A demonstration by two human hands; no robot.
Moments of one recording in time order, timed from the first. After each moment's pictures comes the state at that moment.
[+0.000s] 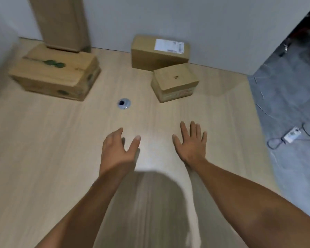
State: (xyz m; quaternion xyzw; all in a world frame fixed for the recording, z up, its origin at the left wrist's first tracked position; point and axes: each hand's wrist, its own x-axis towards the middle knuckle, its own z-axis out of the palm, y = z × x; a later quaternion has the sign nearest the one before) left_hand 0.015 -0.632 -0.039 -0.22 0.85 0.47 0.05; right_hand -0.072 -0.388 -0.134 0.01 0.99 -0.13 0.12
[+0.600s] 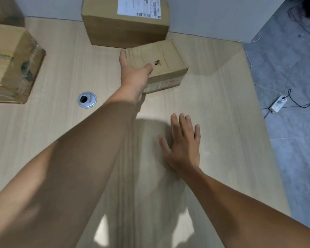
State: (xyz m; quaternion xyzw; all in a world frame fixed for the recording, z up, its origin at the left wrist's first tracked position) left_hand -0.269 -0.543 -0.100 -0.22 0.69 0.69 0.05; right_hand -0.077 -0.385 -0.161 0.01 0.99 -0.17 0.02
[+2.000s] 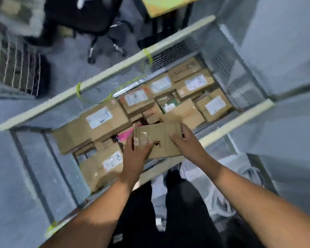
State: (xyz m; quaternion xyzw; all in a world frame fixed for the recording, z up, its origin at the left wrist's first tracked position) left_hand 0.833 -0.376 -0.147 -0.70 -0.18 0.26 -0.64; right_hand 0.803 -0.583 -0.135 -0.73 0.29 0.19 0.59
